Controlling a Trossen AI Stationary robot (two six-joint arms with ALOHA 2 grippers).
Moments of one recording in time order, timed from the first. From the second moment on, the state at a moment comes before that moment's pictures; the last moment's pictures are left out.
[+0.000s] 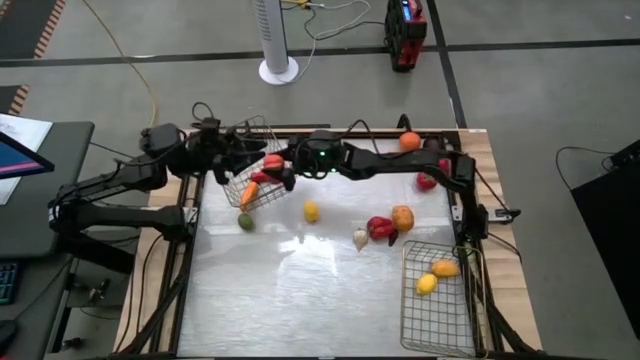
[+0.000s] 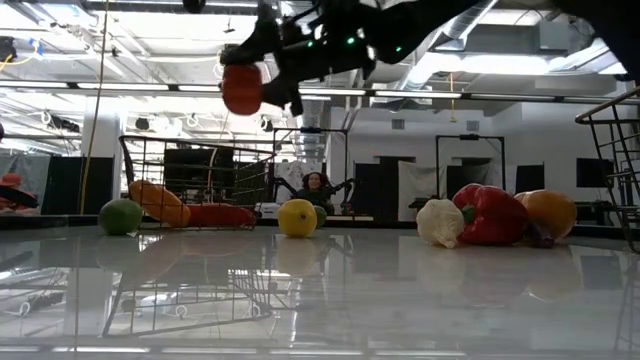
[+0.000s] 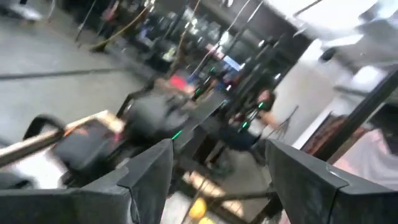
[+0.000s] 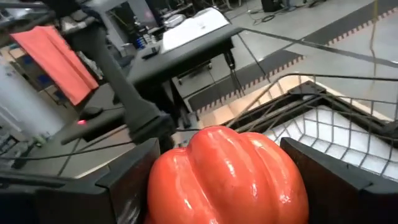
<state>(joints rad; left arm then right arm) 0.31 0.84 0.95 0.00 0.16 -0.63 -0.24 2.05 1.58 0.33 -0.15 0.39</state>
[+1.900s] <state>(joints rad) 0.32 0.82 0.95 -0.20 -0.29 -0.57 -0.53 2.20 1.79 -0.45 -0.08 0.03</state>
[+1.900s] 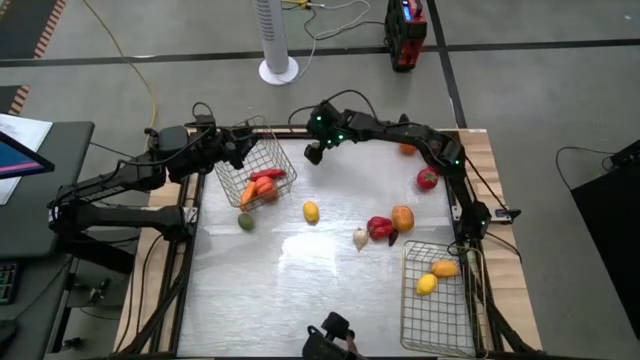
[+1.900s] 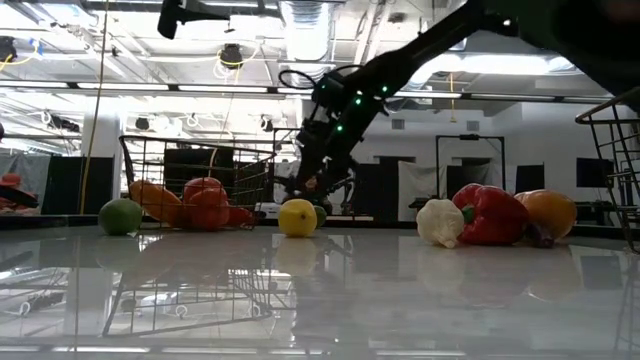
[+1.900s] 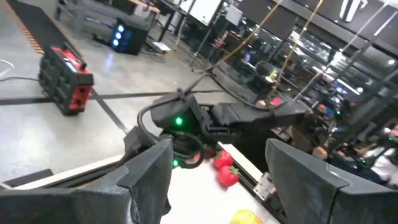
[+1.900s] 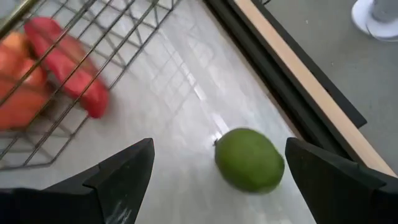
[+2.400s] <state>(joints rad) 0.32 0.82 0.95 -0.20 -0.30 -0.59 -0.54 2.28 1.79 -0.42 -0.08 0.00</state>
